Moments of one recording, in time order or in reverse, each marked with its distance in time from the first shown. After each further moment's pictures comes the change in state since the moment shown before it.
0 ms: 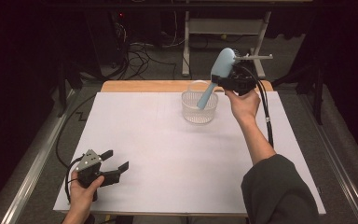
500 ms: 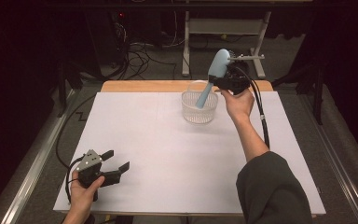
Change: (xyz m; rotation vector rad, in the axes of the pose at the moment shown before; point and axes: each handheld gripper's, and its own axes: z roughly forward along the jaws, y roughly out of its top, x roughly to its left) left arm -0.001 0.000 0.000 0.003 -0.005 0.006; right arm -0.001 -0.002 0.022 0.019 -0.036 -0.006
